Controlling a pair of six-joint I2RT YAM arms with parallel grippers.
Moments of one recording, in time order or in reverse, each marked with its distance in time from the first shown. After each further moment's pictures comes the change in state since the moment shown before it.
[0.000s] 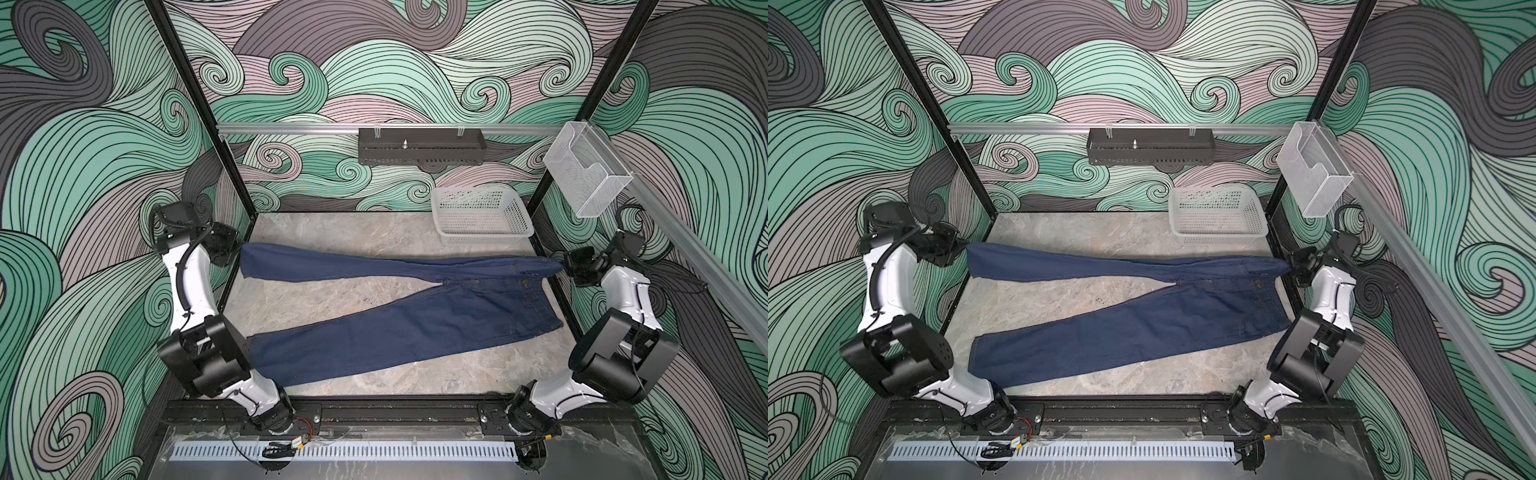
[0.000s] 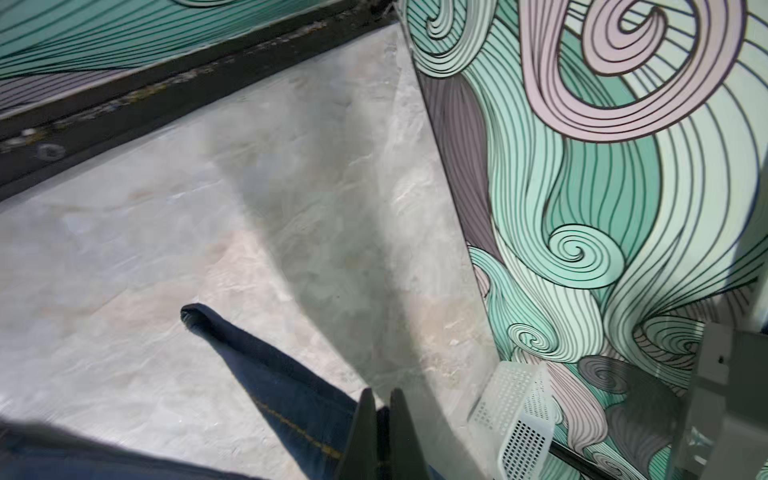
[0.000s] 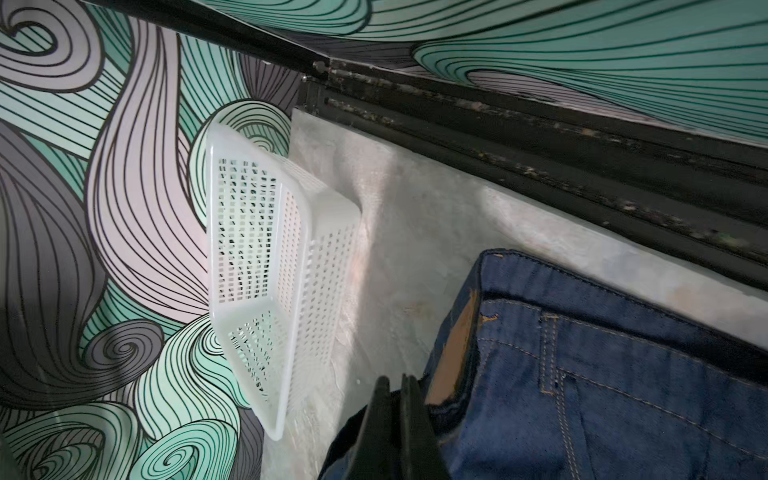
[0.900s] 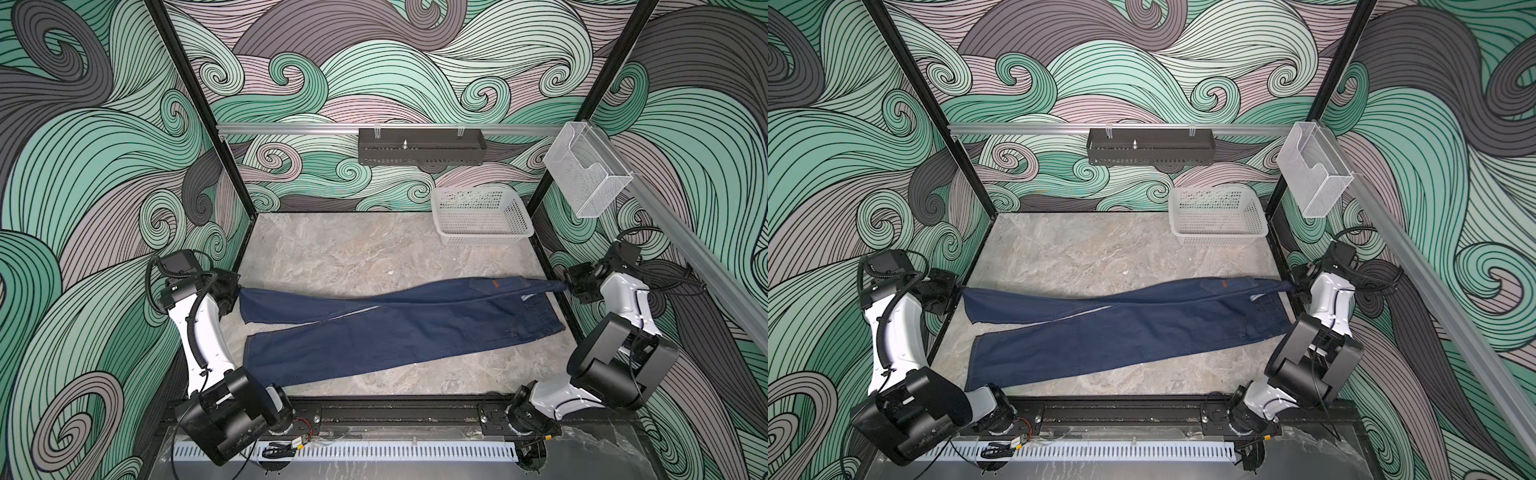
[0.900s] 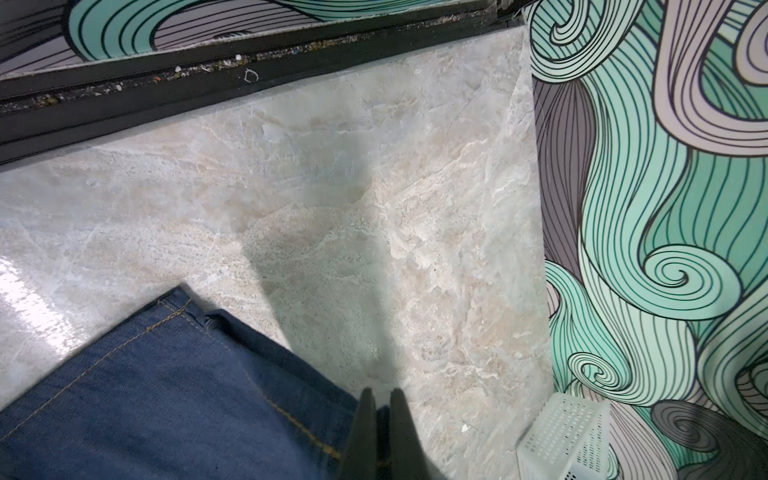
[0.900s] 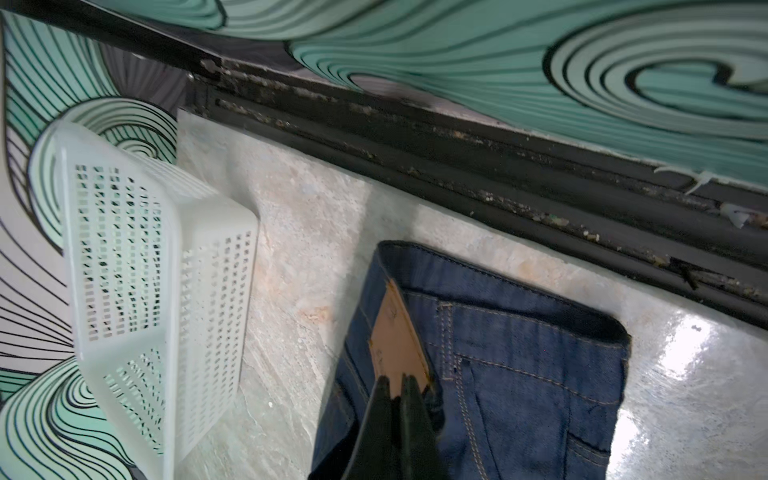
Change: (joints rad) left arm 0.113 -0.279 -0.327 -0.016 -0.082 -0.010; right arm -0.006 -0.018 -0.006 -0.110 0.198 -0.086
